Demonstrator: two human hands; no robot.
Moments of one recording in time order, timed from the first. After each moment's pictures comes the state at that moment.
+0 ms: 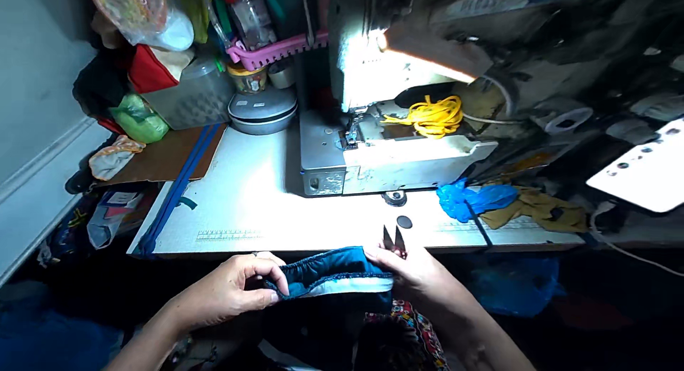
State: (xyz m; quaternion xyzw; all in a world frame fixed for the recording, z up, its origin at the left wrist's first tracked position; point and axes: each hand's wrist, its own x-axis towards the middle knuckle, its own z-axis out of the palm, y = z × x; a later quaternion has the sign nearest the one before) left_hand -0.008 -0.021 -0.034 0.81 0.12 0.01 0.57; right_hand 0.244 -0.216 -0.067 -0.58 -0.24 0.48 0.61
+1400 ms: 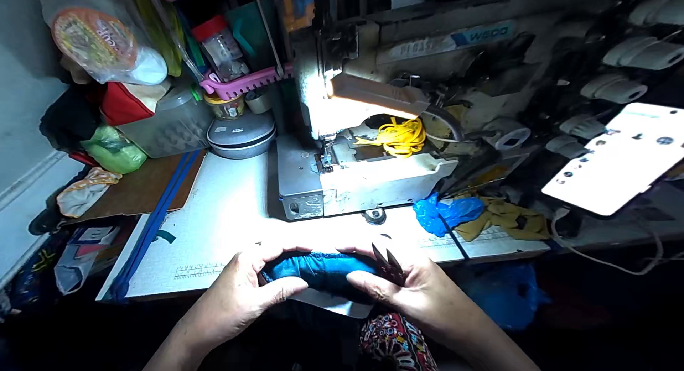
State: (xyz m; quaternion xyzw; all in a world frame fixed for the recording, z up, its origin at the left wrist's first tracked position) left_hand 0.059 -0.037 -0.009 0.80 0.09 0.18 0.57; right_hand 0.258 -0.218 -0.033 -0.57 -0.51 0.27 0.59
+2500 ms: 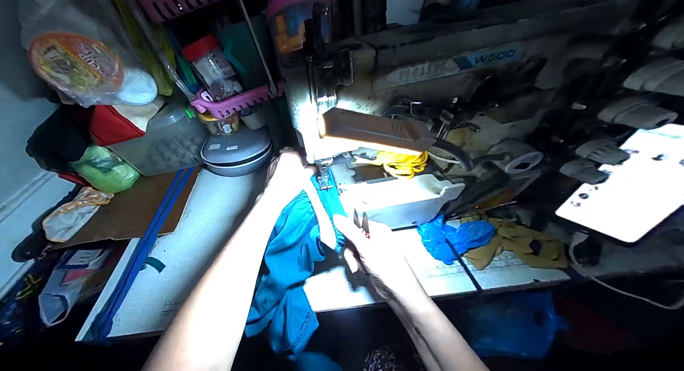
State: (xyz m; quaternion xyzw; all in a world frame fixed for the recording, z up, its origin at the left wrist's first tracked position) left_hand 0.255 0.065 0.014 0.92 0.30 0.18 0.19; right_hand 0.288 -0.134 -0.042 -0.62 -0.22 0.35 0.66
